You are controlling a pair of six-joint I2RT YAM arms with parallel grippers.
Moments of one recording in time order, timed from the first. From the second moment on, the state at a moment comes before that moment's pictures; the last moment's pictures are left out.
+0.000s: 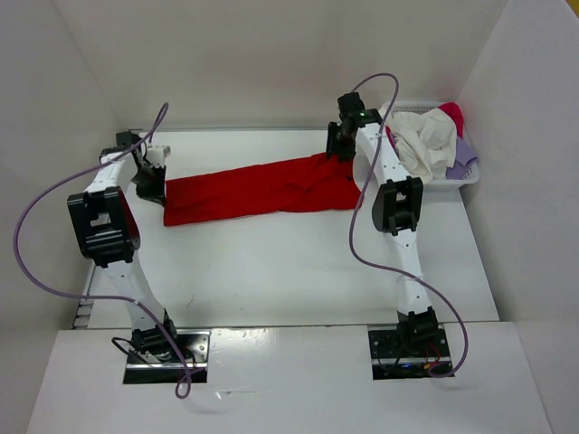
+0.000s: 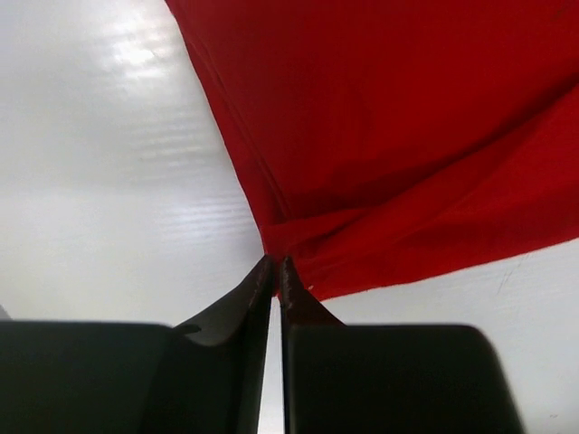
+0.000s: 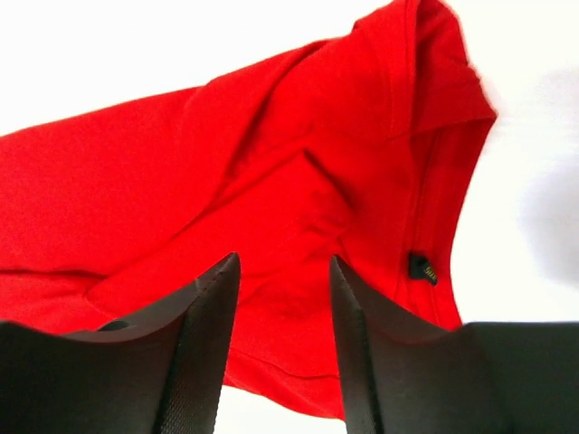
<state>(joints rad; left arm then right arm) 0.28 2.01 1.59 -0.84 0.23 0.31 0.22 2.59 2.61 -1.04 -0.08 0.33</state>
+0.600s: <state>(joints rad) 0.35 2.01 1.51 -0.81 0.28 0.26 0.20 1.89 1.67 -0.91 0.00 0.34</state>
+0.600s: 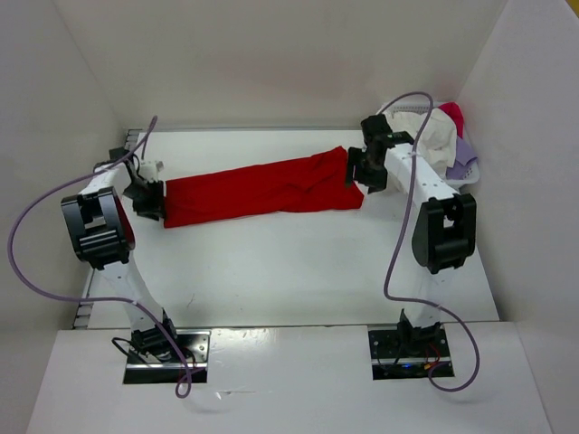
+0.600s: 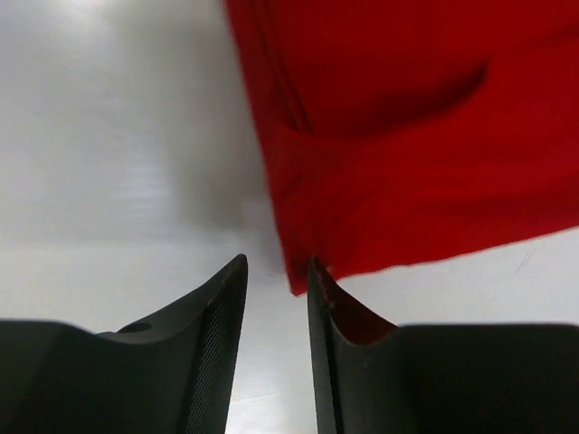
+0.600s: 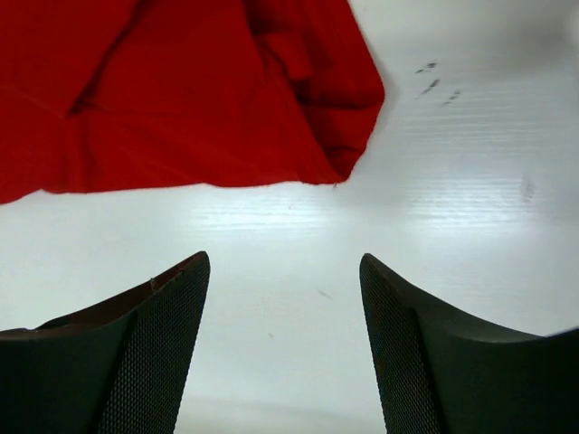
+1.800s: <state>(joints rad) 0.29 1.79 1.16 -0.89 0.16 0.48 0.05 1.86 1.19 -0.64 -0.19 0.48</state>
